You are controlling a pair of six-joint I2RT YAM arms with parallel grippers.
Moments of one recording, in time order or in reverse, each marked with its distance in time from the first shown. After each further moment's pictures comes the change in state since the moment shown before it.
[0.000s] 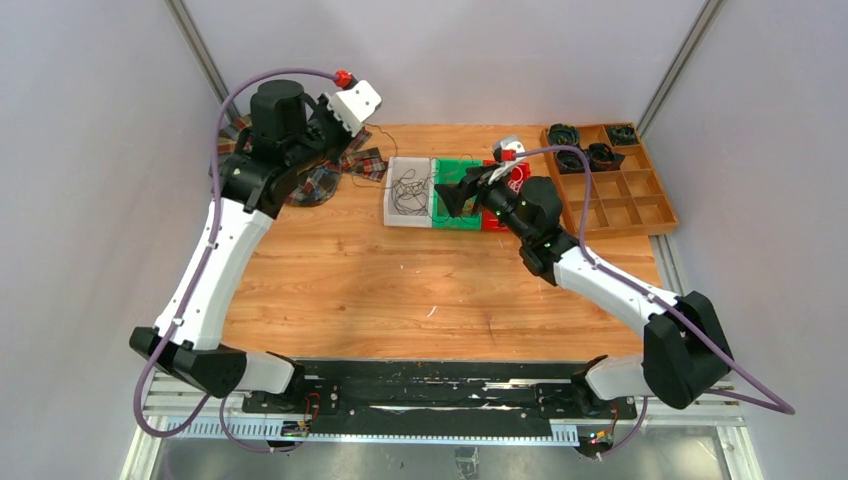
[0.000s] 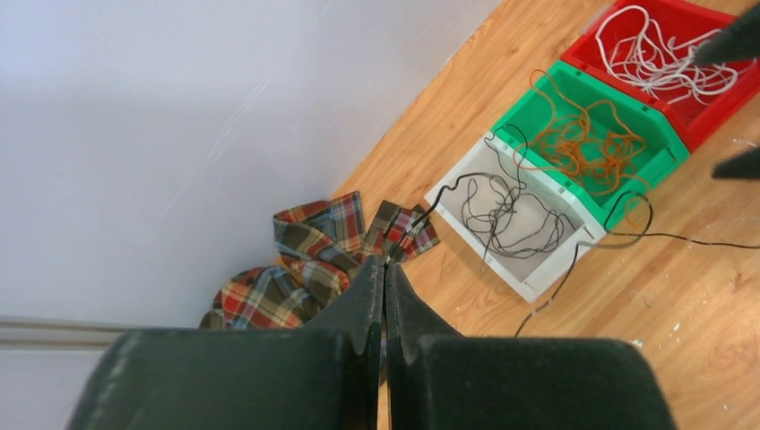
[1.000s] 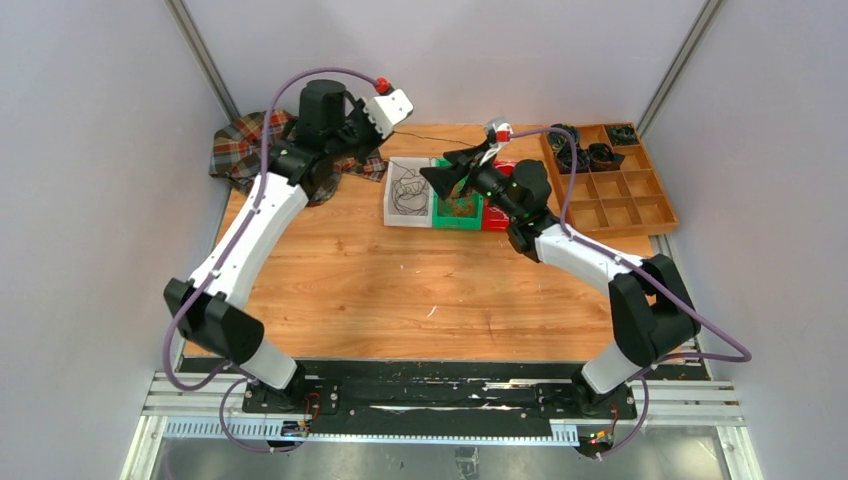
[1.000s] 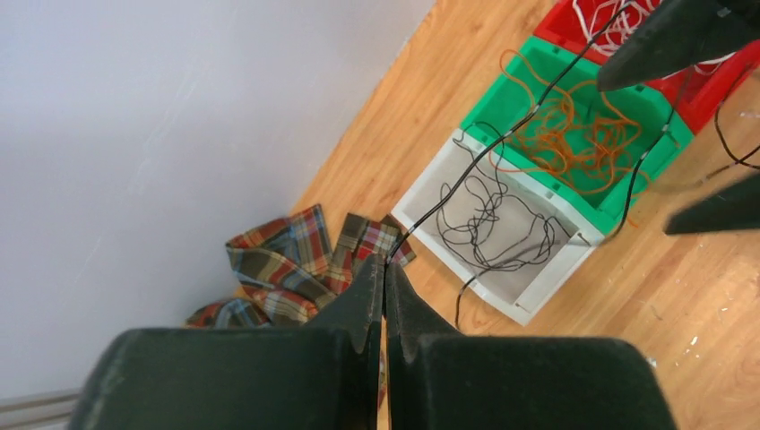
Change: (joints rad) left arm -0.030 0.194 -0.021 0.116 0.012 0.048; right arm -0.046 0.229 0.121 0.224 -0.183 0.145
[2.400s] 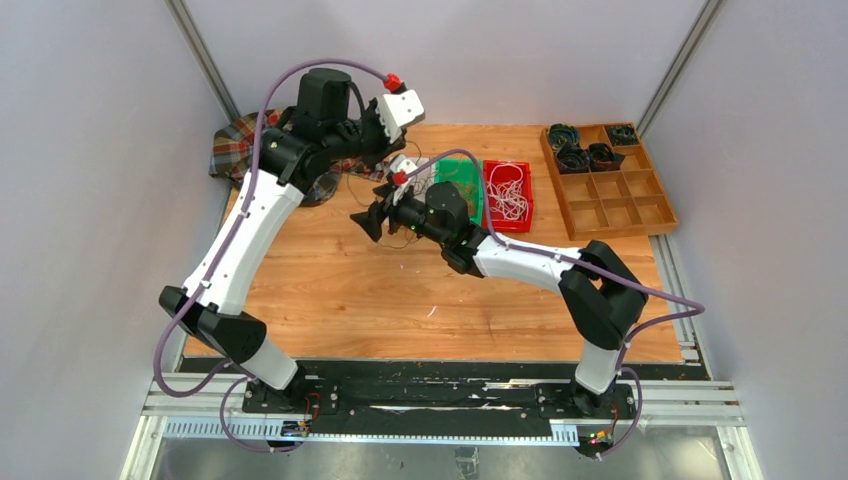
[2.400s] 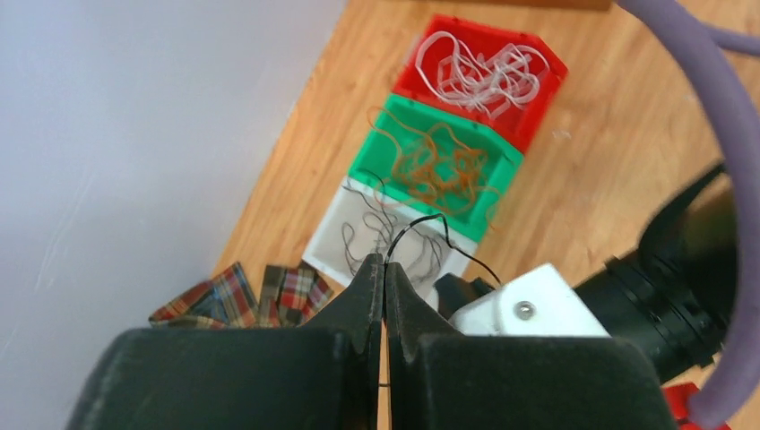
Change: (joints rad) left arm -0.071 -0.028 0.221 -0.349 0.231 0.010; right arm 0.357 0.208 0.218 -0.166 0.113 -0.282
